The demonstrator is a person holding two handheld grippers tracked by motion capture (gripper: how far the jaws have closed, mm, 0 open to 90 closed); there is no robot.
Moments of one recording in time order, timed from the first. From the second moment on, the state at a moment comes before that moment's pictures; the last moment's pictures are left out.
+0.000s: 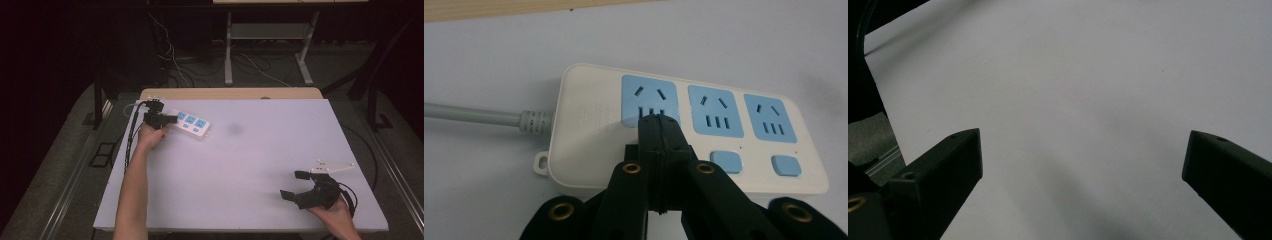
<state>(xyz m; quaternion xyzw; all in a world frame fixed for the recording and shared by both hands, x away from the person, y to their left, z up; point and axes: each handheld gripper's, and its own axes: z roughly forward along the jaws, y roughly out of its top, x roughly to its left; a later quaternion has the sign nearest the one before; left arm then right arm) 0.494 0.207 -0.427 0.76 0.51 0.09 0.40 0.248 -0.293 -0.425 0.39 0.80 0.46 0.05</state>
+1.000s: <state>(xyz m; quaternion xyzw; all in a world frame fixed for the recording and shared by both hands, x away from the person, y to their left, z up) 0.479 0.206 -0.427 0.74 0.50 0.13 0.42 0.249 -0.298 -0.423 0.41 0.78 0.46 0.08</state>
